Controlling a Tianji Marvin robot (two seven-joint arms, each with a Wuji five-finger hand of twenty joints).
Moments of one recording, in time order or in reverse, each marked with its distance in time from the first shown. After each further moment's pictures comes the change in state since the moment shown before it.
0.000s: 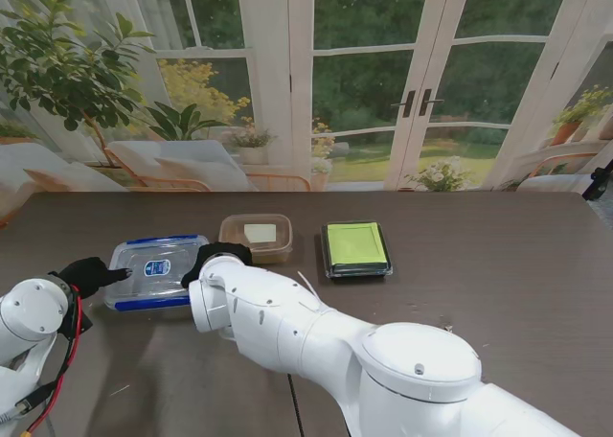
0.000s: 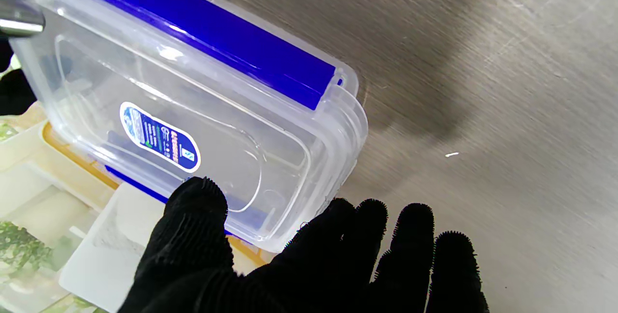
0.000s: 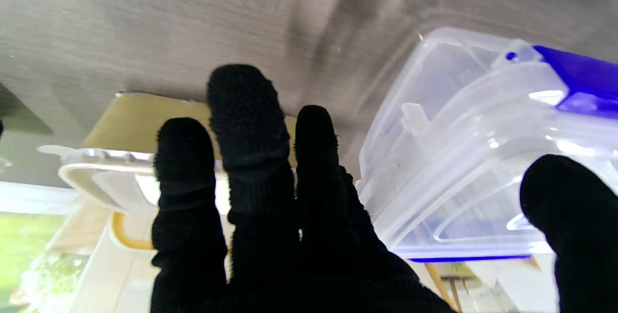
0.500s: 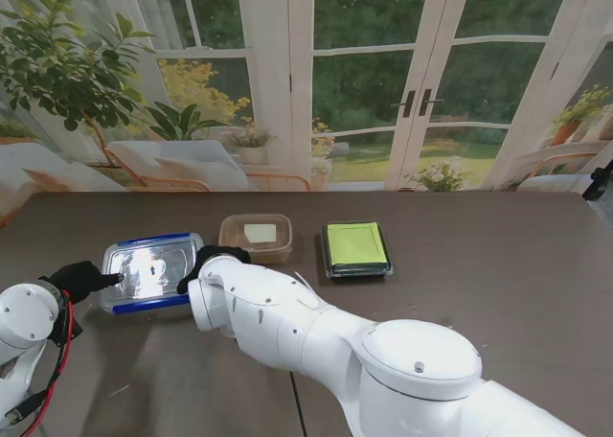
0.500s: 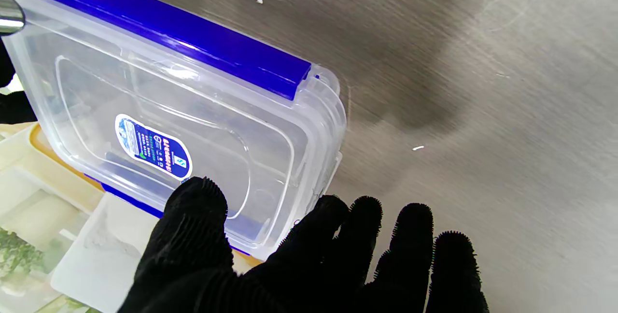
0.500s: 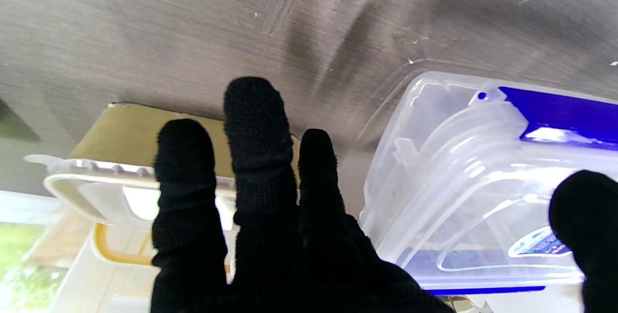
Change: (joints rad) left arm 0.047 0.001 -0.046 -0.043 0.040 -0.003 -0.026; right arm 0.009 0.001 -0.010 -0.003 -0.016 -0.027 0.064; left_hand 0.000 0.000 0.000 0.000 0.002 -0.063 0.008 0.000 0.012 -0.038 0.002 0.000 0.000 -0.001 0.000 0.000 0.000 0.000 0.000 0.000; right_hand -0.137 0.003 0.009 0.000 -0.173 -0.011 -0.443 -0.204 -0.236 -0.003 0.027 -0.008 -0.147 -0.020 0.042 0.014 0.000 0.000 -0.018 0.072
